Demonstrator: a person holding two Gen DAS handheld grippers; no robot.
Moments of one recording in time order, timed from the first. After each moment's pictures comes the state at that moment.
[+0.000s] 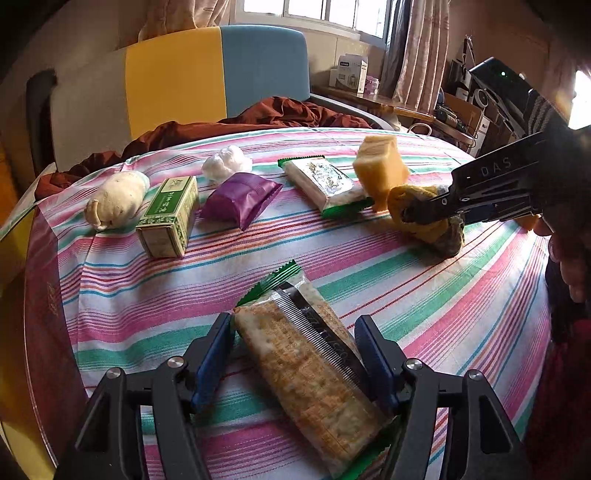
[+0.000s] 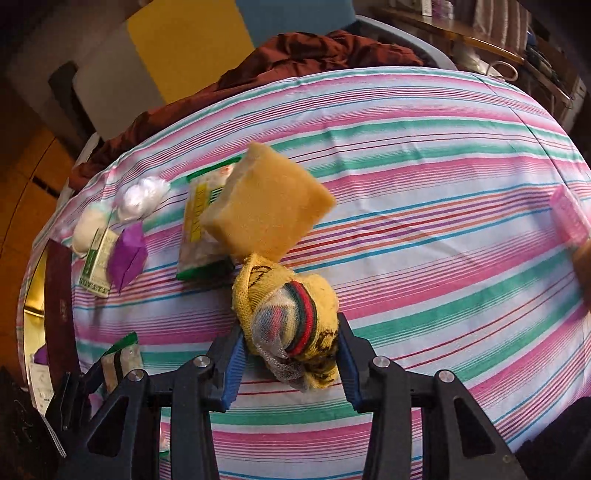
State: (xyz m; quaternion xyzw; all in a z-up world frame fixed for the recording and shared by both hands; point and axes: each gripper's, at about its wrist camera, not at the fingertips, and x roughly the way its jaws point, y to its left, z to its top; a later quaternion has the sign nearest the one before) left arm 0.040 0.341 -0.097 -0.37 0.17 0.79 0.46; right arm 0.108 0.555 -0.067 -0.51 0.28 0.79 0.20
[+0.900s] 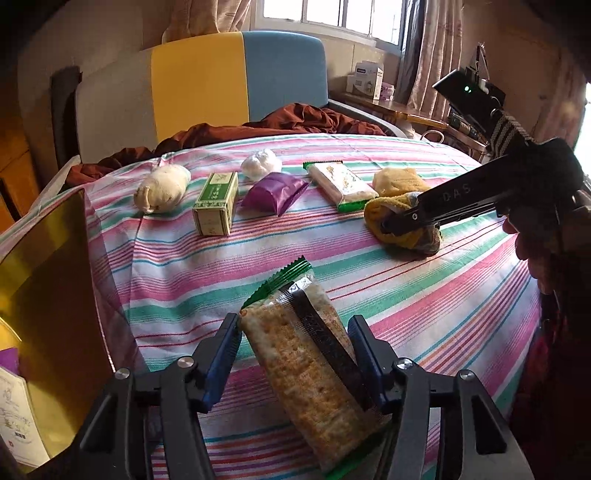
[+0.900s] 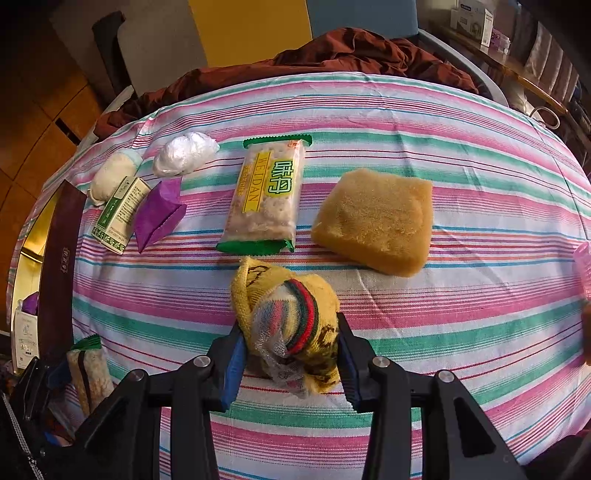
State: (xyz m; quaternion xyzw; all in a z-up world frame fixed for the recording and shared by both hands) left arm 0.057 0.294 -0.074 -0.37 0.16 0.81 0.43; right arm 0.088 0.523 -0.070 -0.54 0.21 0.80 0.15
